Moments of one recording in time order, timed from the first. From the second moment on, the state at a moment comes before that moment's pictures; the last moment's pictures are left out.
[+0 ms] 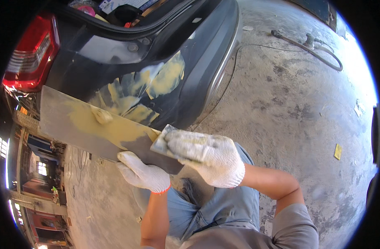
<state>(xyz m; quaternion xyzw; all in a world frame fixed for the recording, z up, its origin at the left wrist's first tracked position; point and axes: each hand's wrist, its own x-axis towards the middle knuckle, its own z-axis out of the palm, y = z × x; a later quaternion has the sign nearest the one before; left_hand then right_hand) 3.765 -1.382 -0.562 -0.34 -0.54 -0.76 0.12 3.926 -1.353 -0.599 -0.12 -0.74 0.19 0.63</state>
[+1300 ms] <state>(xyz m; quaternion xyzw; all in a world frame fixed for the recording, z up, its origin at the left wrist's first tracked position) 3.757 -1.385 -0.536 -0.25 -0.53 -0.80 0.12 3.939 -1.339 -0.575 -0.28 -0.79 0.18 0.51</state>
